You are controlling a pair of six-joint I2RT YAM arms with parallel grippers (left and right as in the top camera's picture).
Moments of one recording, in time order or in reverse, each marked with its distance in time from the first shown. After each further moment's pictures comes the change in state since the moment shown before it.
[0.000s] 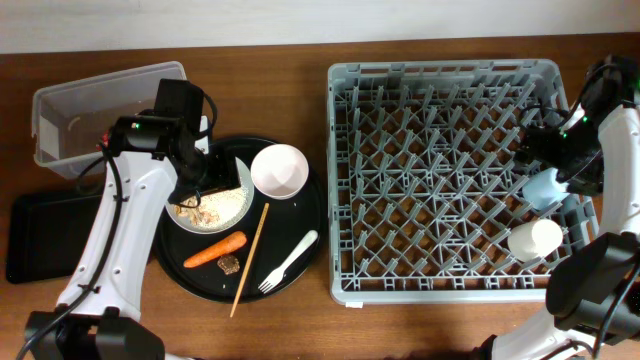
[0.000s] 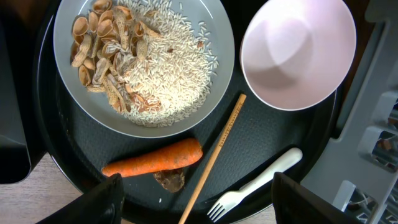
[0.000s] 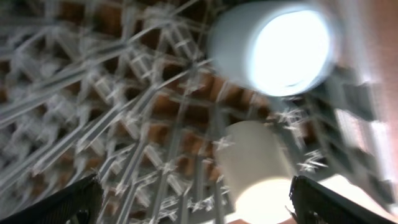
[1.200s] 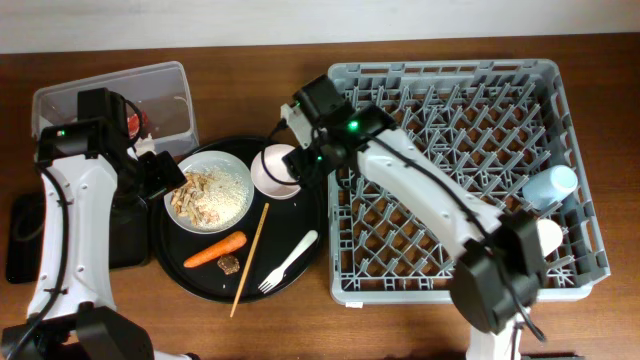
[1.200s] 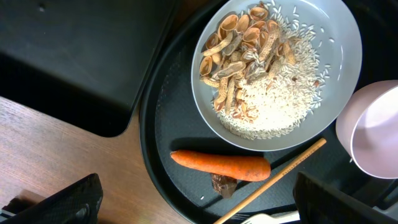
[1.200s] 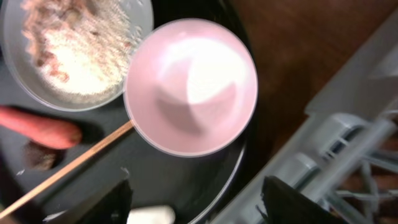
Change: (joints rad) left arm 0.287 0.000 0.000 -0.079 -0.074 -0.107; right arm 0.972 0.172 0.004 0.557 -0.126 -0.158
